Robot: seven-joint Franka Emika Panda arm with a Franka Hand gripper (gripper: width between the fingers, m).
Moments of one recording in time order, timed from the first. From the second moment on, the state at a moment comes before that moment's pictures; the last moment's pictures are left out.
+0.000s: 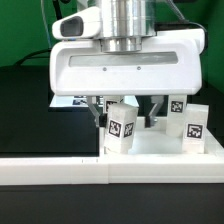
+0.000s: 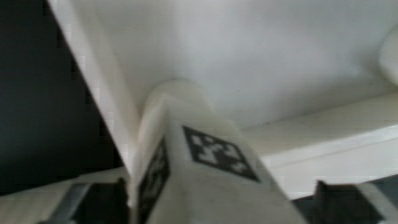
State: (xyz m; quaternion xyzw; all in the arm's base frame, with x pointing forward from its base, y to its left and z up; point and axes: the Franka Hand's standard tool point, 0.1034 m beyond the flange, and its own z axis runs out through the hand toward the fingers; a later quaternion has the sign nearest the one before) arm 0.671 -0.003 0.066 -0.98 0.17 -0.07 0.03
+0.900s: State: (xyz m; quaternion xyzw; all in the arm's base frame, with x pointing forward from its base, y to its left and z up) arm 0.666 -0.012 0.064 -0.73 0.68 -0.03 0.07
